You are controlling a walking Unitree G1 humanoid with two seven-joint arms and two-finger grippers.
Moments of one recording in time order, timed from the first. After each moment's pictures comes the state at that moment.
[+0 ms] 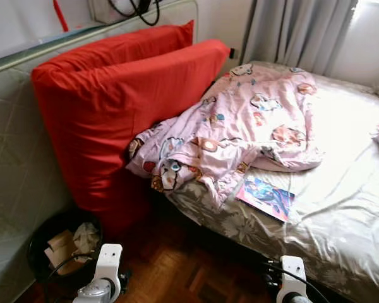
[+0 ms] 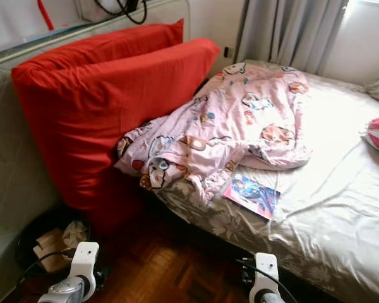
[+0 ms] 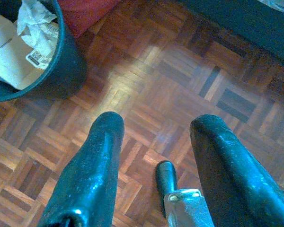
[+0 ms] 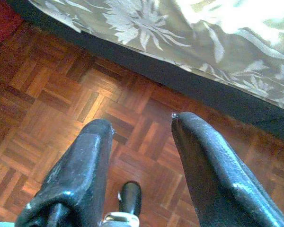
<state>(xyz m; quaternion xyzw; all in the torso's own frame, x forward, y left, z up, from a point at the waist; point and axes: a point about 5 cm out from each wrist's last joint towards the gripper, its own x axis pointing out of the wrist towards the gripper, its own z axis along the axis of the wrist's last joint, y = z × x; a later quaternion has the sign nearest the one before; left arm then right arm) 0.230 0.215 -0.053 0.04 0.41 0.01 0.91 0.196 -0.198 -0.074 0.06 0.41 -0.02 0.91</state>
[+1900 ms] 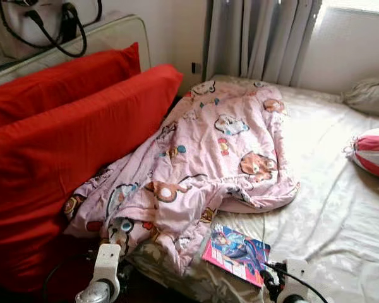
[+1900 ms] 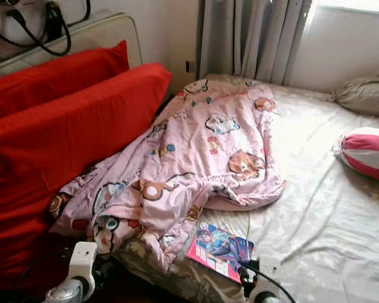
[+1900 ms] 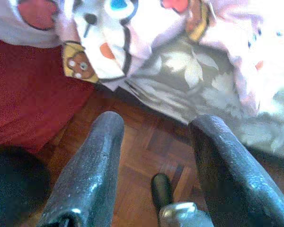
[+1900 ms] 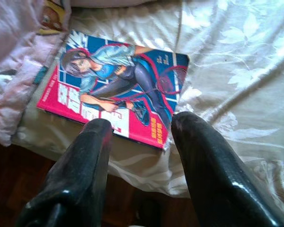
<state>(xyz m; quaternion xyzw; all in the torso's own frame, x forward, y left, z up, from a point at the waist) 0.224 0.218 -0.051 0.02 0.34 0.02 0.94 0.187 -0.195 -0.073 0.10 0.34 -0.02 0.93</state>
